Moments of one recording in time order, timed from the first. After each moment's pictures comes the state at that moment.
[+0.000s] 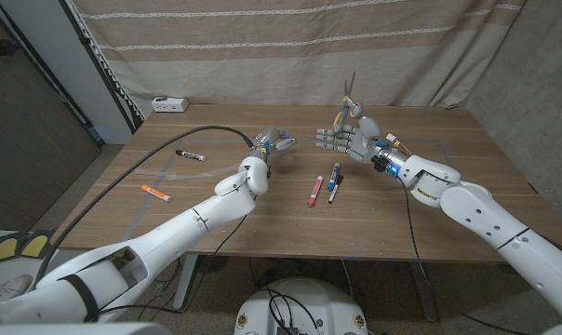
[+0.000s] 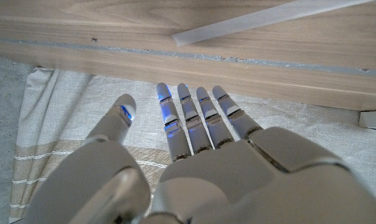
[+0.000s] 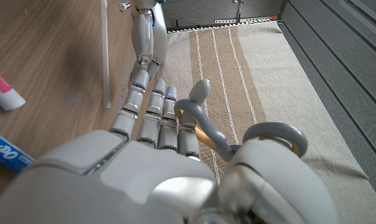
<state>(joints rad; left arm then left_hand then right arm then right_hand) 0.63 0.49 0.84 -1.65 0.33 0.55 0.33 0.40 -0.12 0.84 -0.15 0.18 0.78 -0.06 0.20 0.21 0.66 -0.06 0.21 0.20 0.51 -0.05 0.19 0.17 0.35 -0.04 0.31 0.17 -1.01 -0.75 -0.30 -1.92 1.12 -0.17 0.15 0.41 -0.01 -0.04 -0.03 0.29 0.60 0.18 1.28 0.84 0.53 0.19 0.22 0.19 0.50 0.13 0.29 0.18 0.32 0.22 0.63 0.17</state>
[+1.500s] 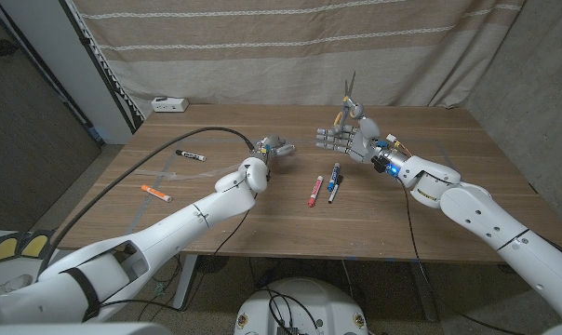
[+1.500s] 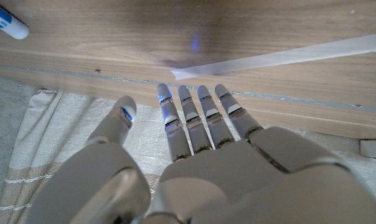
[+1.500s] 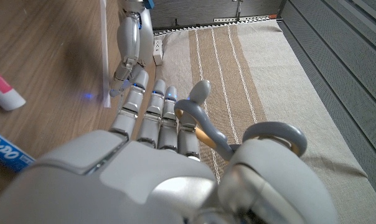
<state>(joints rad) 0.59 0.49 0.87 -1.61 0.28 0.58 0.25 0.38 -0.11 0.84 -0.14 0.18 0.77 -0.07 0.20 0.21 0.64 -0.08 0.21 0.20 0.52 -0.04 0.19 0.17 0.37 -0.01 0.27 0.17 -1.02 -0.75 -0.30 -1.92 1.12 -0.16 0.15 0.41 -0.01 -0.05 -0.04 0.29 0.60 0.17 1.30 0.86 0.52 0.19 0.22 0.19 0.51 0.13 0.27 0.19 0.34 0.21 0.59 0.17</state>
